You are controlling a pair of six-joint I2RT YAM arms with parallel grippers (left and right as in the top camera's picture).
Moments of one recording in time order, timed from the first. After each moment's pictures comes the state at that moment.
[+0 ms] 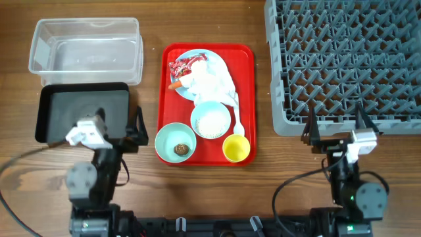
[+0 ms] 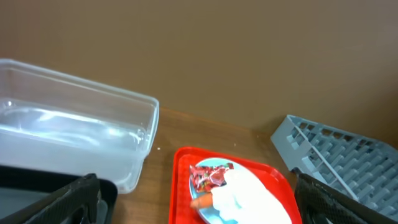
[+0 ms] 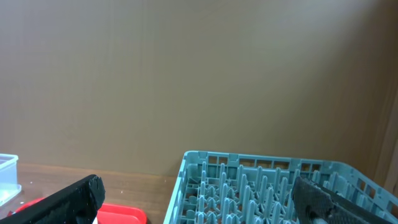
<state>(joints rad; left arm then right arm) 0.02 0.40 0.35 -0.03 0.13 -0.33 0.03 0.24 0.23 0.23 -0.05 -0.05</state>
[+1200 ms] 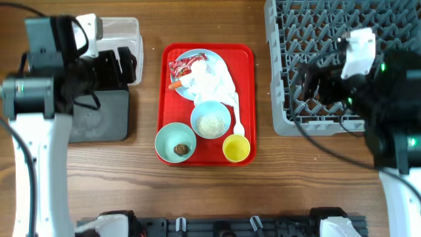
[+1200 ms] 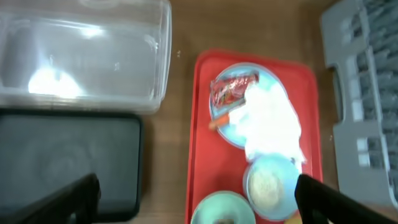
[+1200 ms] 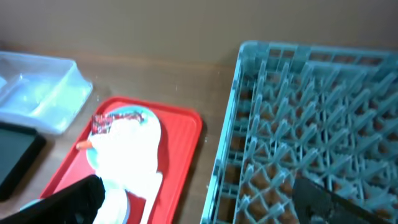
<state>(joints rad) 0.02 1.43 1.70 -1.20 0.16 -0.12 0.03 1.12 1.34 -0.79 -0.25 -0.05</state>
